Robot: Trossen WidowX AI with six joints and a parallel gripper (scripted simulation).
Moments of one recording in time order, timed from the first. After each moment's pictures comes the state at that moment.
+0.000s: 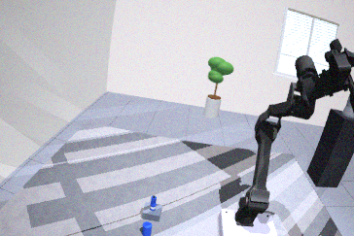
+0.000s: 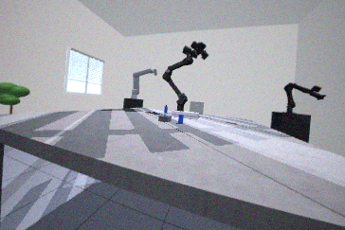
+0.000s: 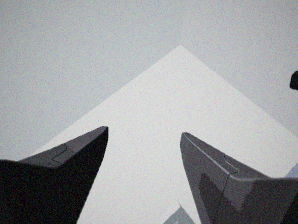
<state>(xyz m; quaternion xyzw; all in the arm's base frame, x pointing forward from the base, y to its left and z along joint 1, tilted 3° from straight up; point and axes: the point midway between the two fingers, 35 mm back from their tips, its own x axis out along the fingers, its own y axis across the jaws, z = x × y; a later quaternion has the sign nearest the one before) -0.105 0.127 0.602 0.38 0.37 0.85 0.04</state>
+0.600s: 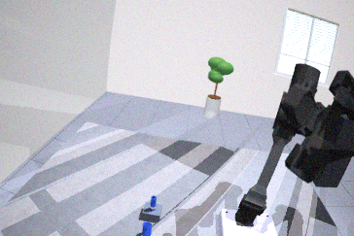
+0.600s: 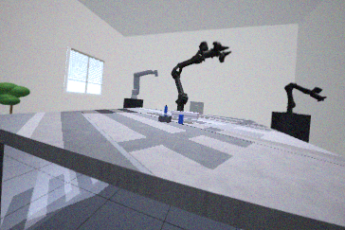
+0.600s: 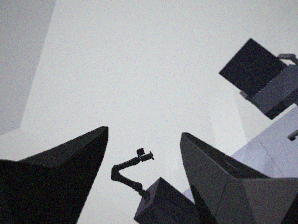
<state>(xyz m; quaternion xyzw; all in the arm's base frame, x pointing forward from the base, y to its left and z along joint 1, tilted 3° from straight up) 0.057 0.322 0.505 0.42 0.31 0.70 0.49</state>
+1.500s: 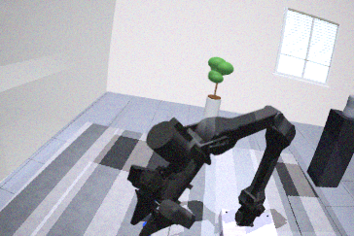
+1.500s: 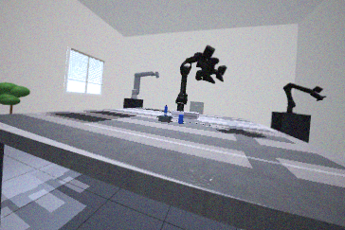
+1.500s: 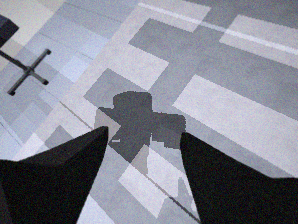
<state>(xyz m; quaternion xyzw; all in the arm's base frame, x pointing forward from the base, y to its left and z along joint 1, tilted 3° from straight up) 0.323 0.262 0.223 0.04 0.45 0.31 0.84</state>
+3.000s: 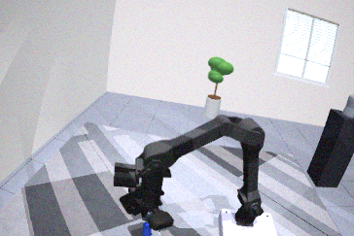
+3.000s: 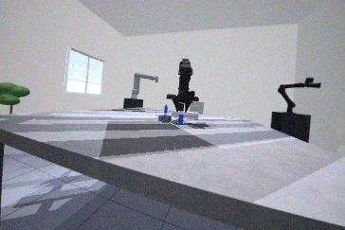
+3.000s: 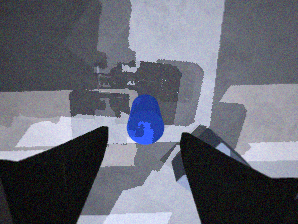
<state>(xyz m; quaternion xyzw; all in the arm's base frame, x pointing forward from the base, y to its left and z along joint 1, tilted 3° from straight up) 0.333 0.088 0.044 -0.21 0.68 0.22 0.67</state>
